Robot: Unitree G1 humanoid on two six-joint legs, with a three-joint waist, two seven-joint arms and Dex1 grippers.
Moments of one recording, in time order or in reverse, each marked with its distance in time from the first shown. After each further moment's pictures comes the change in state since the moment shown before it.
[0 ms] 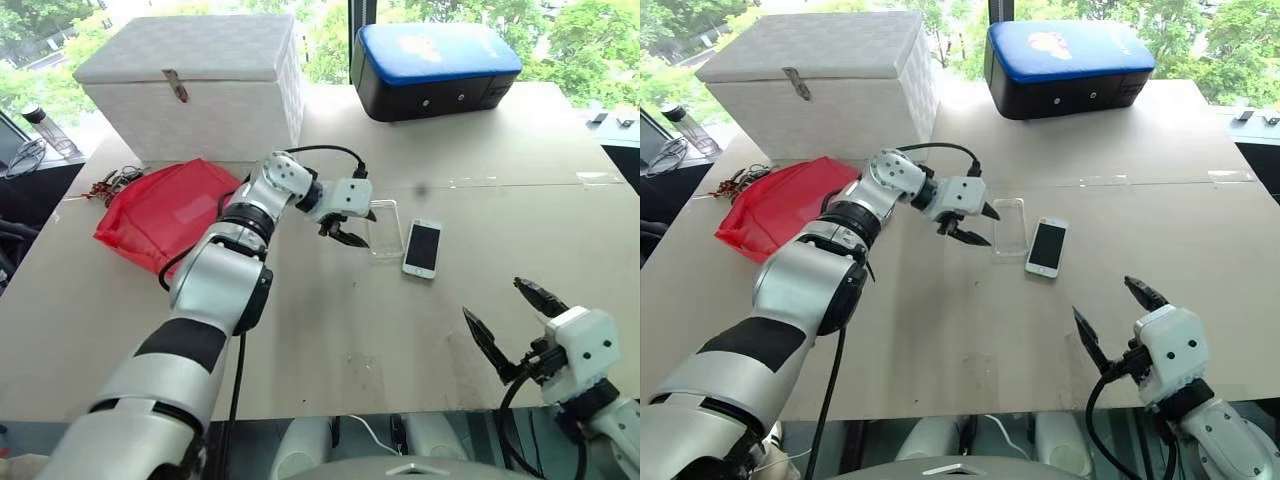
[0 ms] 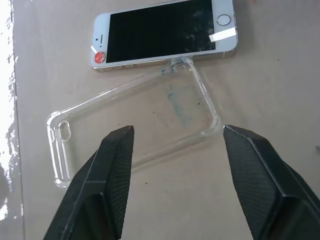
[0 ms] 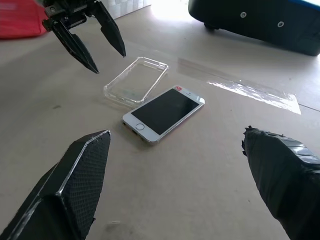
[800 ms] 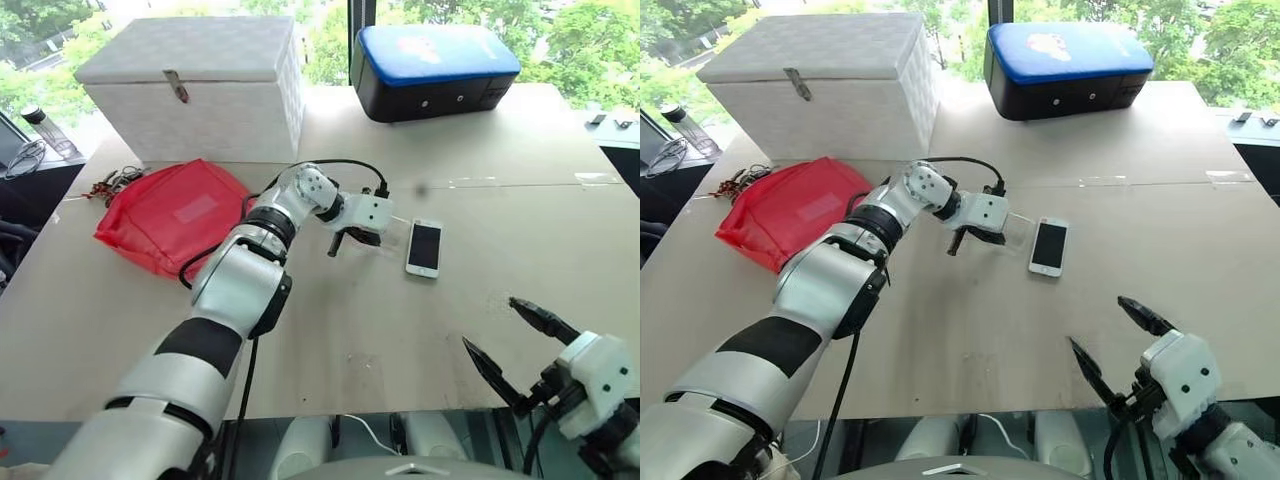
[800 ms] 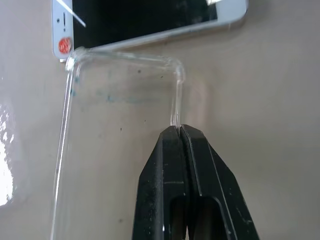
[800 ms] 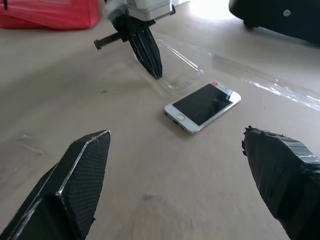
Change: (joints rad) left arm -0.006 -0.087 -0.016 0.026 0.101 0.074 0.073; right arm 0.095 -0.133 -0.074 -0.009 0.137 -0.094 0.102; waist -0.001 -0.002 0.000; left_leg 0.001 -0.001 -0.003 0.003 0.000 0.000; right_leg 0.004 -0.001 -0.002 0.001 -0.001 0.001
